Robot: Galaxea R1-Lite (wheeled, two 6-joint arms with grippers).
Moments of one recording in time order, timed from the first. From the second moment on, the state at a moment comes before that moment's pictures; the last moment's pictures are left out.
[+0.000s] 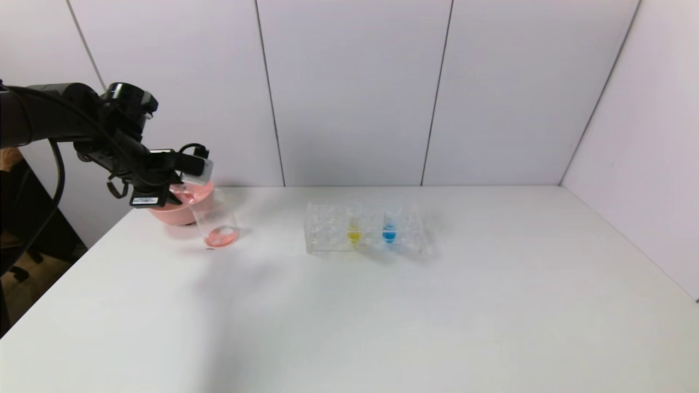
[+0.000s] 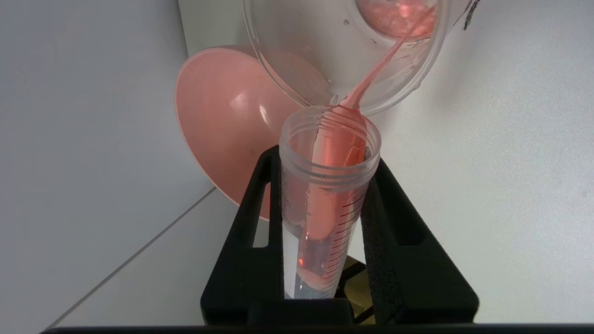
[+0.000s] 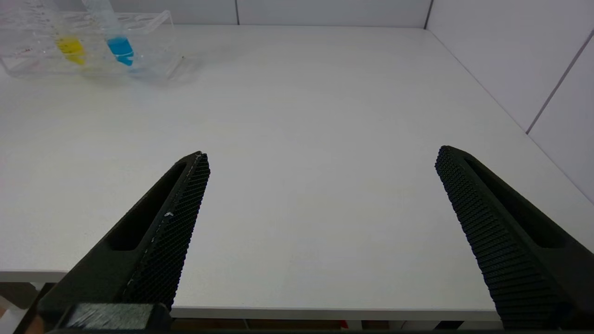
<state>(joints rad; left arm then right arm) 0.07 2.14 -2.01 0.76 -0.06 1.56 0.00 0.00 0.00 0.01 0.00 0.00</state>
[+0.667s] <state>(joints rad) 0.06 2.14 -2.01 0.76 -0.05 1.55 0.00 0.00 0.00 0.01 0.00 0.00</state>
